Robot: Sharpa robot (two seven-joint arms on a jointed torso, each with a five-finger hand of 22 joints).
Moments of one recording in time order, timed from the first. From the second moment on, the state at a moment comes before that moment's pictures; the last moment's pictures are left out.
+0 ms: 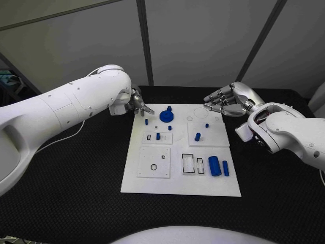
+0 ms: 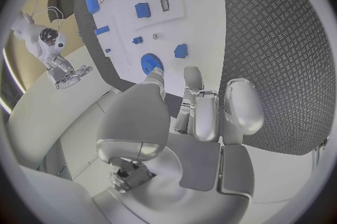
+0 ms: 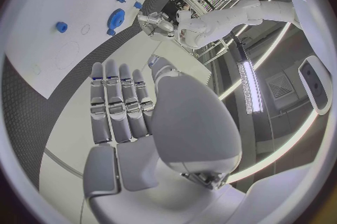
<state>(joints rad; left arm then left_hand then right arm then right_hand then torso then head) 1.33 -0.44 0.04 0.88 -1.08 0.36 -0.56 1.17 -0.08 -0.04 0.29 0.19 0.92 0.08 0.46 0.41 1.21 0.00 0.92 0.64 1.46 -0.07 1.39 1.31 0.12 1.44 0.04 1.25 1.16 1.18 -0.87 0.02 1.52 -0.82 -0.44 0.12 1.47 -0.16 0.16 0.27 0.34 1.06 0.20 0.07 0.07 1.20 0.13 0.07 0.07 1.20 0.10 0.07 0.21 0.18 0.95 0.22 0.23 0.12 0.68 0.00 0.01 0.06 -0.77</state>
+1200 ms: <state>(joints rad) 1.32 -0.43 0.04 0.88 -1.09 0.43 -0.56 1.22 -0.03 -0.06 0.27 0.19 0.98 0.07 0.46 0.39 1.22 0.00 0.93 0.64 1.46 -0.07 1.39 1.31 0.08 1.44 0.04 1.25 1.17 1.18 -0.86 0.02 1.52 -0.82 -0.44 0.12 1.47 -0.16 0.16 0.27 0.34 1.06 0.20 0.07 0.07 1.20 0.13 0.07 0.07 1.20 0.10 0.07 0.21 0.18 0.95 0.22 0.23 0.12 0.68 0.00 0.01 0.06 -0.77</state>
